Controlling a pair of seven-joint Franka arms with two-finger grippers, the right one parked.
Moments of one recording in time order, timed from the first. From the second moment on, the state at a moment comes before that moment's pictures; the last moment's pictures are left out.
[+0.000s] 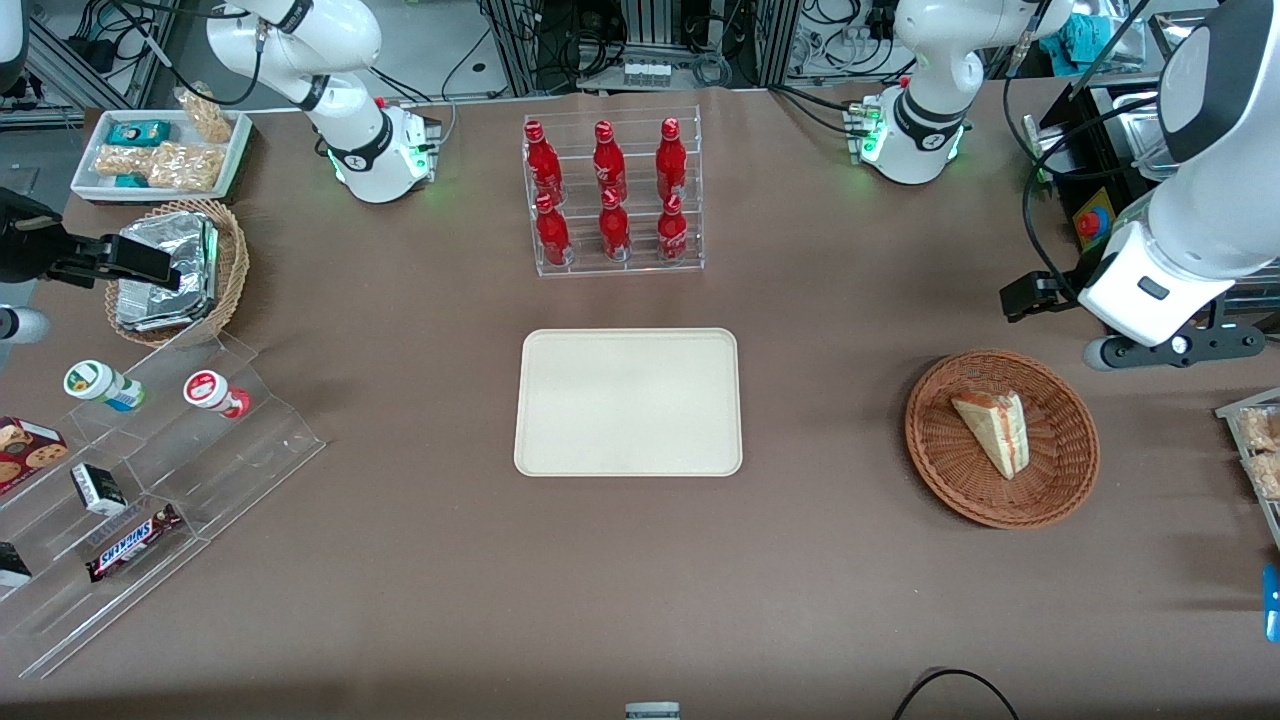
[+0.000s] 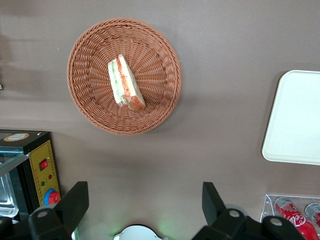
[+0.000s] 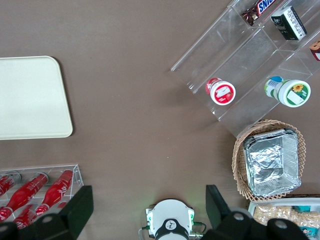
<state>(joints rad) 0.09 0.15 -0.28 -1.45 0.08 1.42 -0.24</state>
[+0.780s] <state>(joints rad) 0.13 0.17 -0.27 -1.48 0.07 1.38 -0.25</state>
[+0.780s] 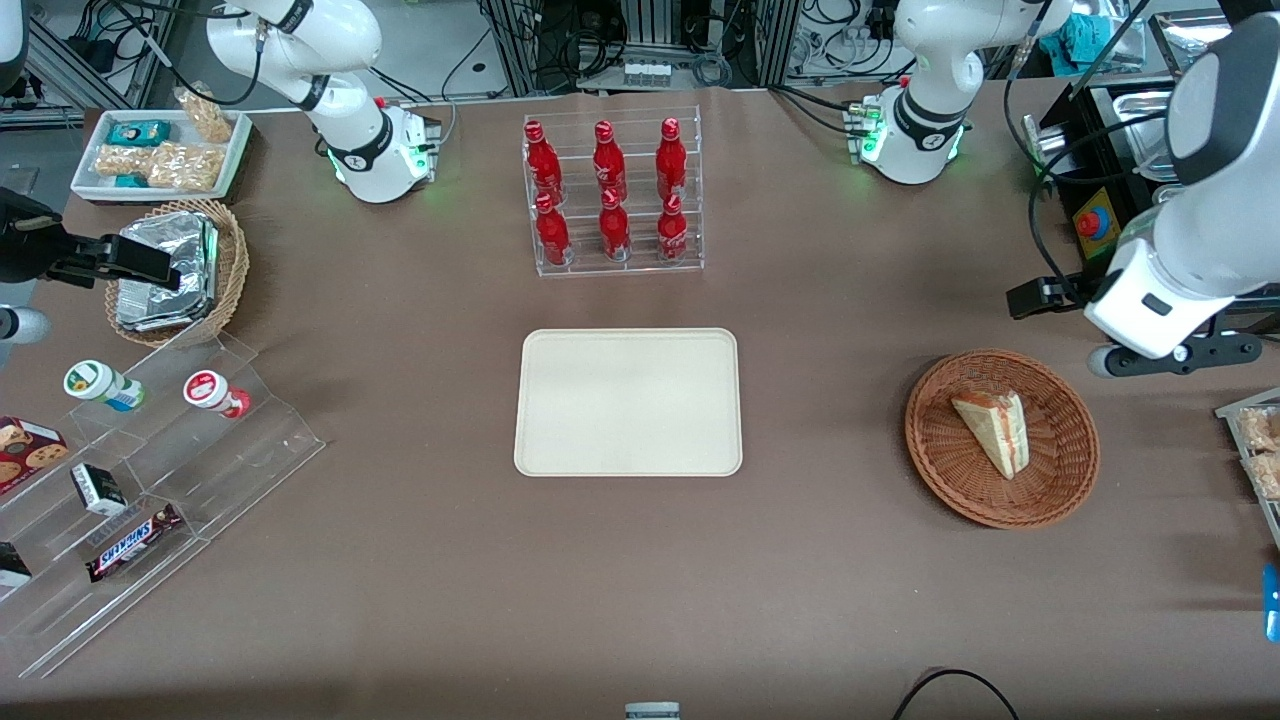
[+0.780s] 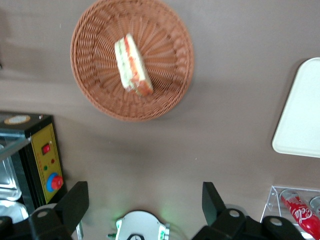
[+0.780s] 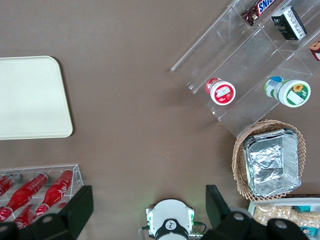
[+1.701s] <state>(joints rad) 0.18 0.19 -0.19 -2.04 0.04 2.14 -0.27</state>
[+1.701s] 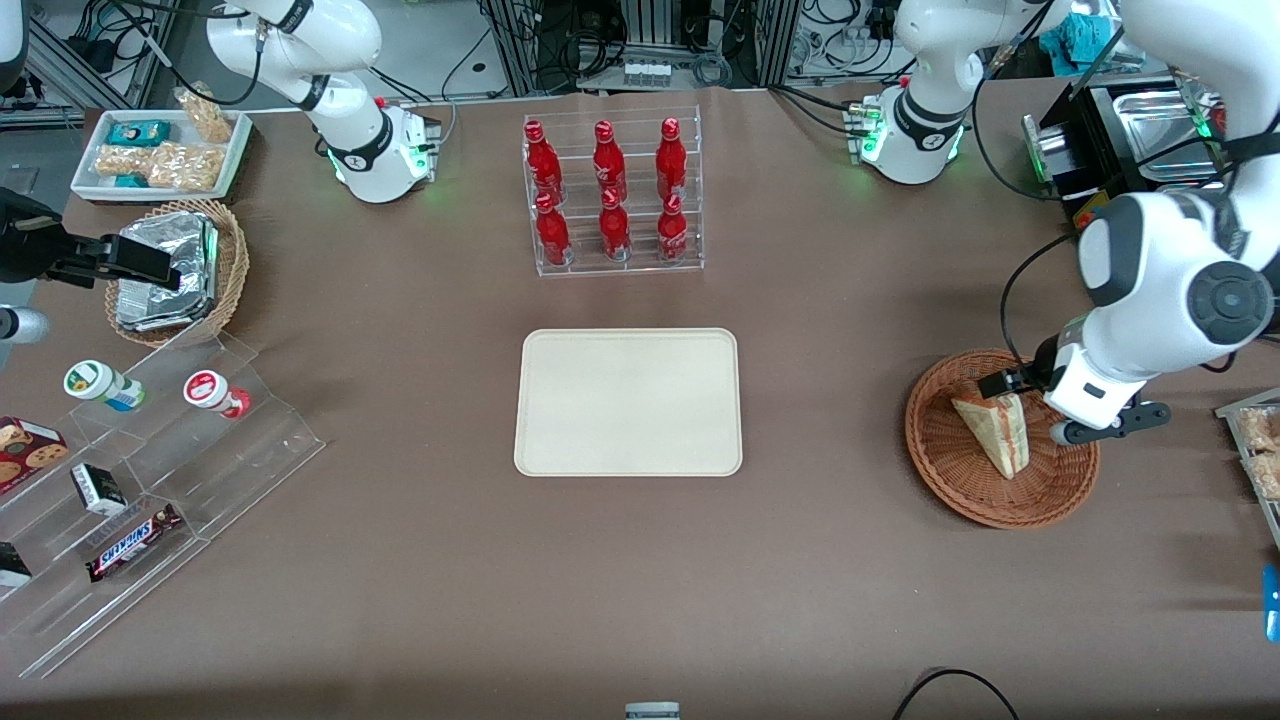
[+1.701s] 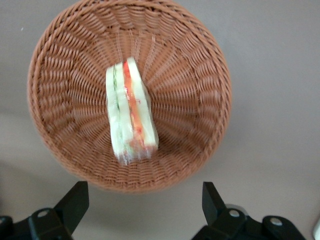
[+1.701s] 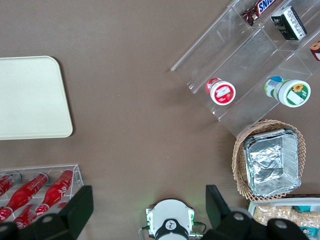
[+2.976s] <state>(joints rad) 0.18 0.32 -0.13 -2.22 0.04 2.57 -0.28</state>
